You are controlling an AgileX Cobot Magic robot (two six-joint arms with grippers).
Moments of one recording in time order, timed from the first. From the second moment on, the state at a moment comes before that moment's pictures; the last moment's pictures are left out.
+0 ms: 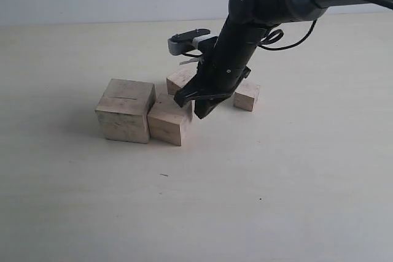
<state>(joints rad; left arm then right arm) 0.01 0.01 0.00 -0.06 0.37 -0.04 0.64 2.20 -1.56 0.39 0.90 -0.44</state>
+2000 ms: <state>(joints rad) 0.01 0.01 0.00 -0.06 0.37 -0.04 0.64 2.19 -1.60 0.46 0.51 -0.53</state>
